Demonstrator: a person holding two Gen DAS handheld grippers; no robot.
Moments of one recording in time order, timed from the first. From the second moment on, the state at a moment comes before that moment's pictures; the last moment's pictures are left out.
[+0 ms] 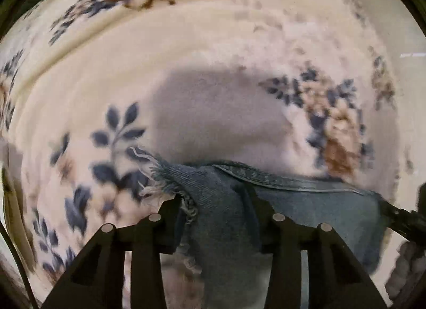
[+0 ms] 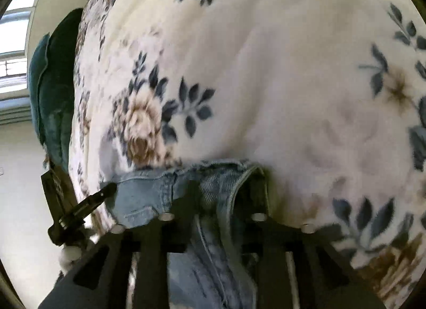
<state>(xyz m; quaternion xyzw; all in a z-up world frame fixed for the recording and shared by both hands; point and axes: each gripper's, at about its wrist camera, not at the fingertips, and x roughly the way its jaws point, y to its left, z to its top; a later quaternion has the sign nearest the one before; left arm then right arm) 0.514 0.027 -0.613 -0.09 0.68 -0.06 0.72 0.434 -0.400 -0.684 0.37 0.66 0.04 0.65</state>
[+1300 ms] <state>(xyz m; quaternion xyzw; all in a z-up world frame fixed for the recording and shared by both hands) 0.434 -0.005 -0.605 -0.18 0.65 -0.18 0.72 0.377 -0.360 -0.705 0.38 0.65 0.17 0.64</state>
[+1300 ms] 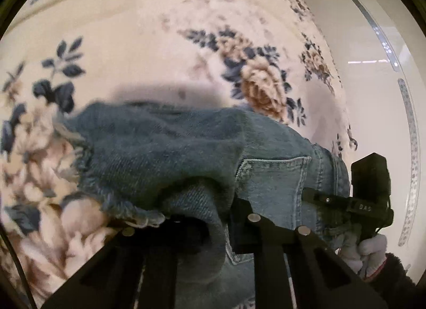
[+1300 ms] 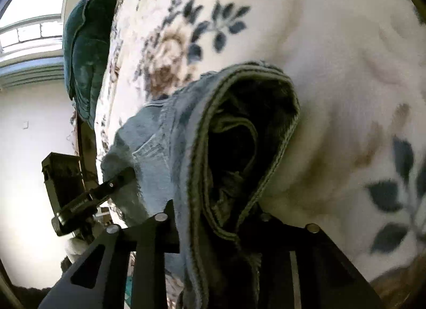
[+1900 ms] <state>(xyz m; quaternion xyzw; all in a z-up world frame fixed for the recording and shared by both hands) 0.410 0.171 -0.433 -0.23 0.57 -0.12 0.78 0.391 -0.199 -0.521 0.35 0.62 0.27 0.65</state>
